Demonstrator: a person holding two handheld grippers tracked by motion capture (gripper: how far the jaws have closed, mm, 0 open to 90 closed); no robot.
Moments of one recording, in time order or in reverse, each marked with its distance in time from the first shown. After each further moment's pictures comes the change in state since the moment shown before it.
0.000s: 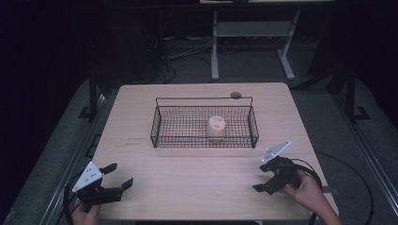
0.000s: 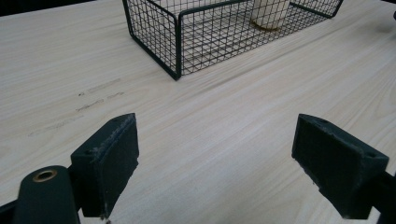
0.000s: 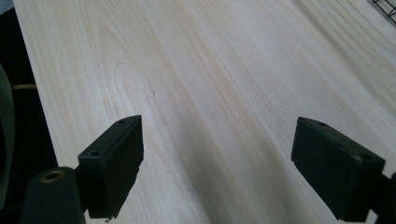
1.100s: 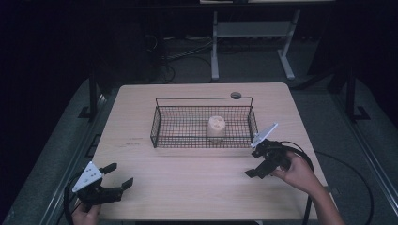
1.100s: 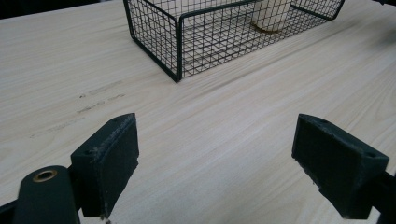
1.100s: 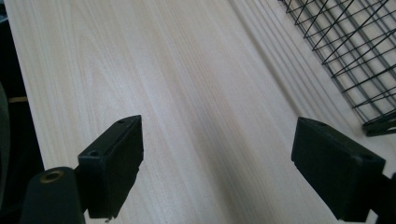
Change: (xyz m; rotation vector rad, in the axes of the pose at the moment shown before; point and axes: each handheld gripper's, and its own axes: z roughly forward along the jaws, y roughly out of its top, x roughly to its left) left arm -0.001 0.001 0.000 -0.011 0.008 -0.009; right arm -0.014 0.054 -0.006 0.047 -0.005 -0.060
